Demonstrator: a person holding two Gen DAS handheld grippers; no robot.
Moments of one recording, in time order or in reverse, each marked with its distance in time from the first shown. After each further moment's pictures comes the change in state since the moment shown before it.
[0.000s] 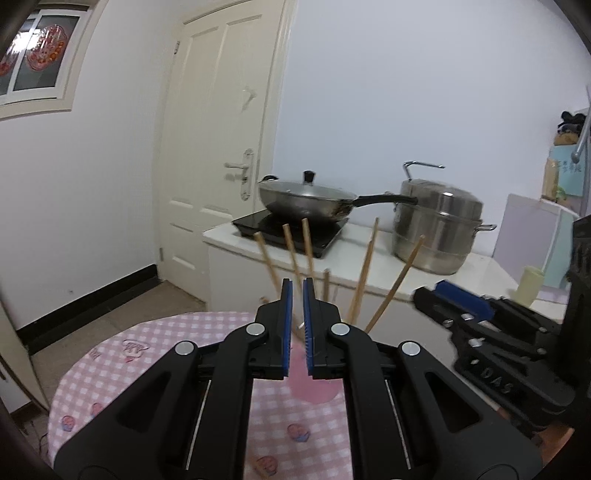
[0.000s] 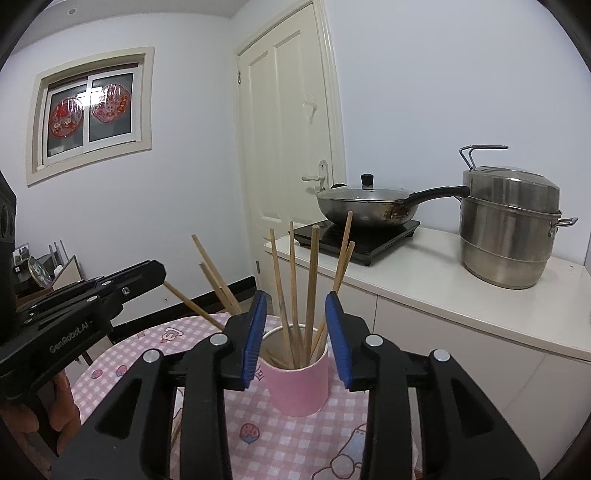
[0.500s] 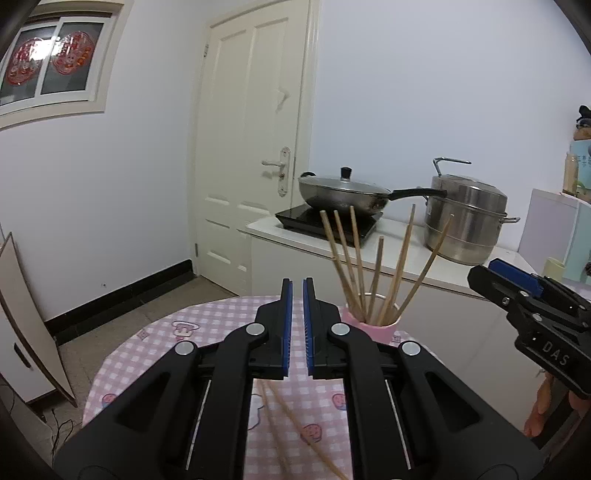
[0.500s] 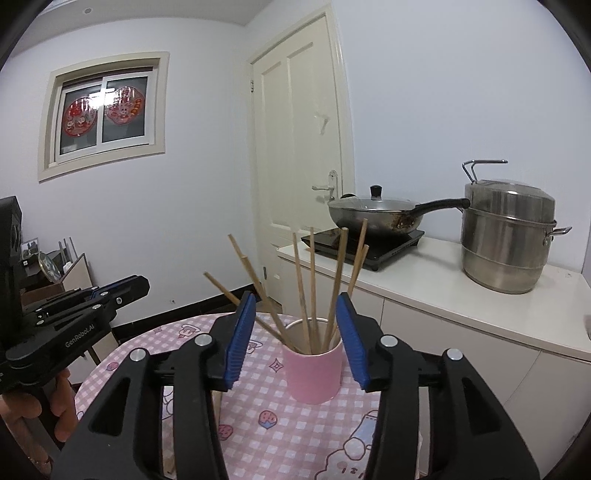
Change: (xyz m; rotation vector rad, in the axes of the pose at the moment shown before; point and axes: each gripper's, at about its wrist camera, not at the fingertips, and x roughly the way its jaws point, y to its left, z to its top) left arm -0.043 0.029 -0.021 -0.004 -0.002 0.123; right arm -0.032 0.027 -0.008 -0.042 -0.039 0.022
